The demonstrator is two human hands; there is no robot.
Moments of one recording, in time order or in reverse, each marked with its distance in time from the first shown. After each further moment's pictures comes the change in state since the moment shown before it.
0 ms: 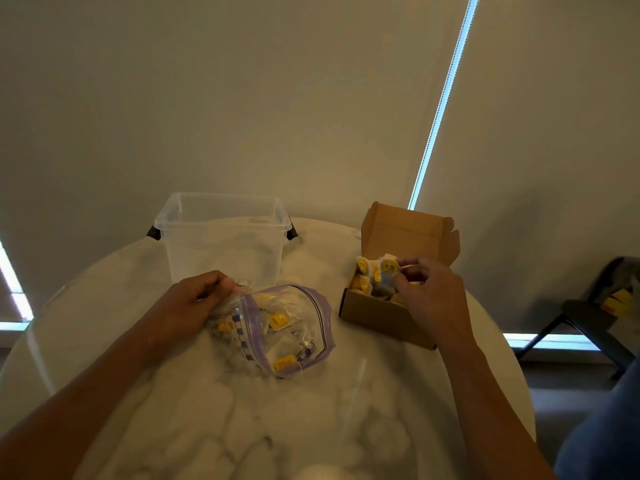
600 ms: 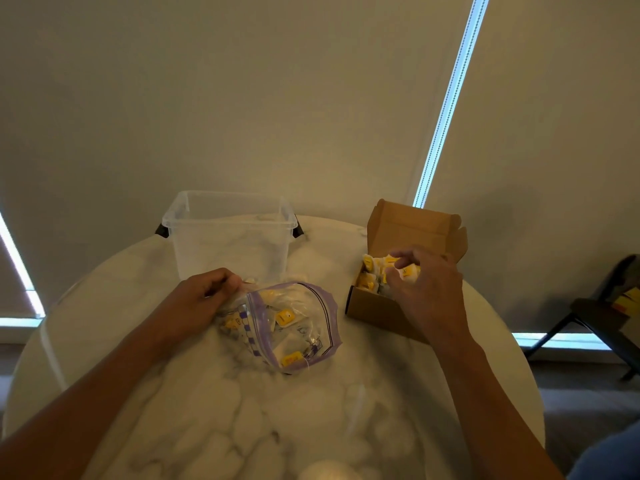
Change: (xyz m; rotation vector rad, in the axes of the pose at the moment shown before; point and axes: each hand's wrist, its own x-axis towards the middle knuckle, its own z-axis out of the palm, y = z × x) left_hand 0.000 0.003 0.001 -0.005 -0.003 0.005; right_hand -0.004 -0.014 0.011 -0.150 0.049 -0.178
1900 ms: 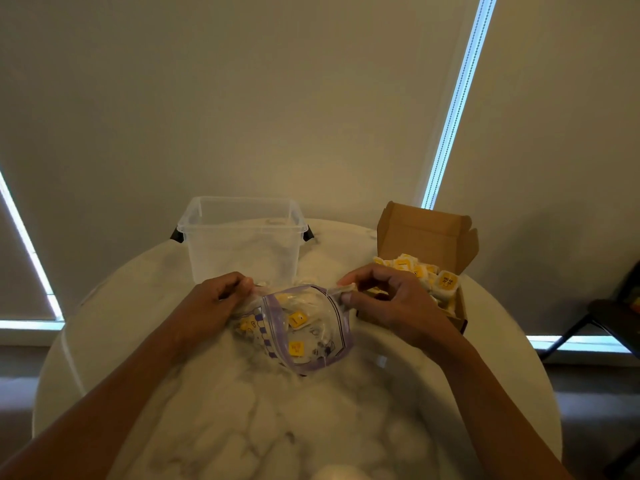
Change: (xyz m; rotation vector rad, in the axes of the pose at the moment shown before) left_hand 0.001 0.000 0.000 0.028 0.017 0.017; right_hand -0.020 -0.043 0.002 0.627 -0.553 -0.012
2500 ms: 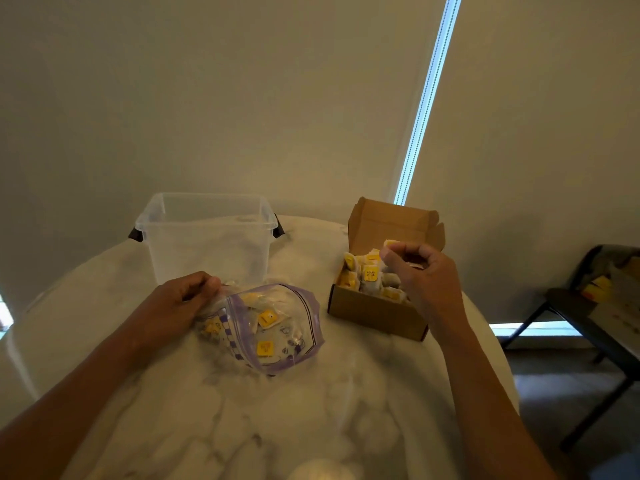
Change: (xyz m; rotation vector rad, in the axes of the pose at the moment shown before) left_hand 0.003 -0.005 0.003 -0.030 -0.004 0.006; right_hand 0.002 0.032 -0.062 -0.041 0.608 0.052
